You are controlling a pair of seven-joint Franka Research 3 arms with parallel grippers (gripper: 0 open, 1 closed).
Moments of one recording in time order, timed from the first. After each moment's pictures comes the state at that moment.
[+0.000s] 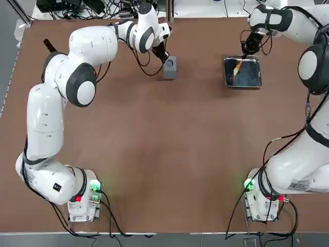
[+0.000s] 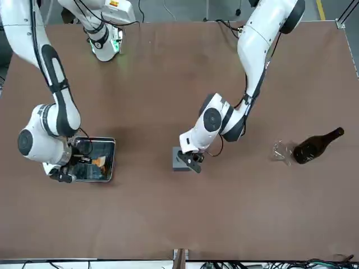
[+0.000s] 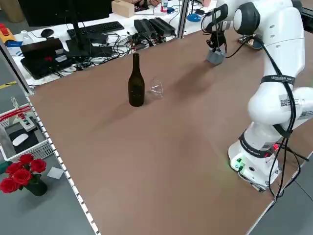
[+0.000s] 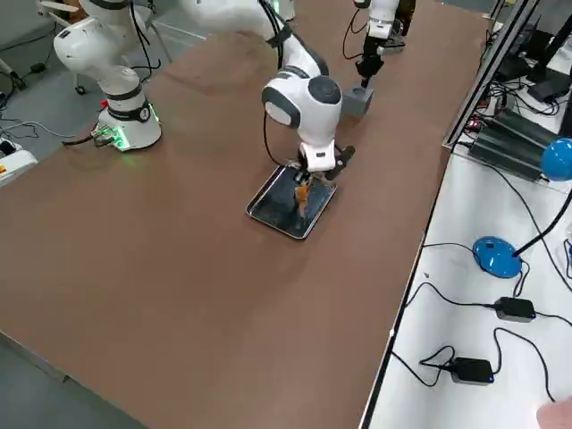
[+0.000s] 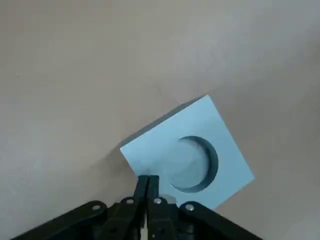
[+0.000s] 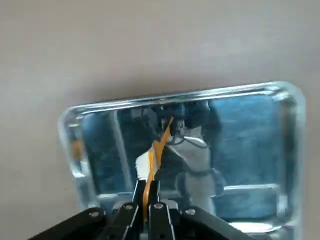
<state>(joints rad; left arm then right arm) -0.47 0.79 -0.23 -1.42 0.00 2.38 -0.08 -0.09 0.50 0.02 -1.80 0.15 2.21 -0.04</state>
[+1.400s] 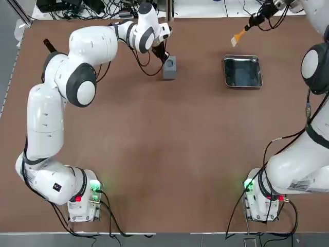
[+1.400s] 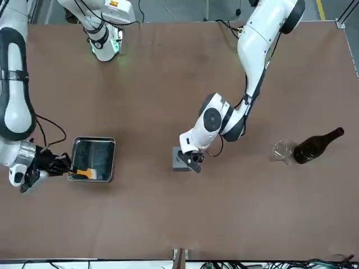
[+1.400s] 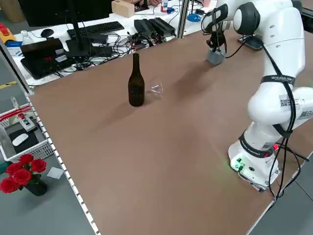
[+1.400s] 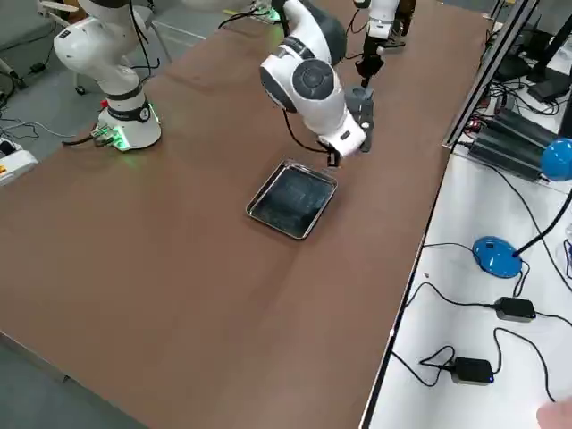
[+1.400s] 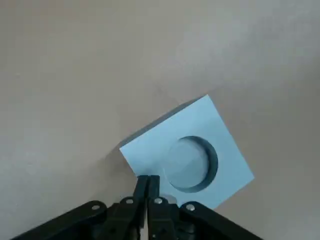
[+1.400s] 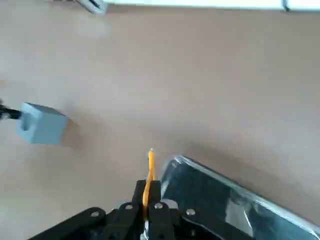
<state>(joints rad) -0.47 0.79 -0.23 -1.42 0.00 2.38 -0.08 -0.07 0.48 -0.06 -1.58 0.74 1.98 -0.87</state>
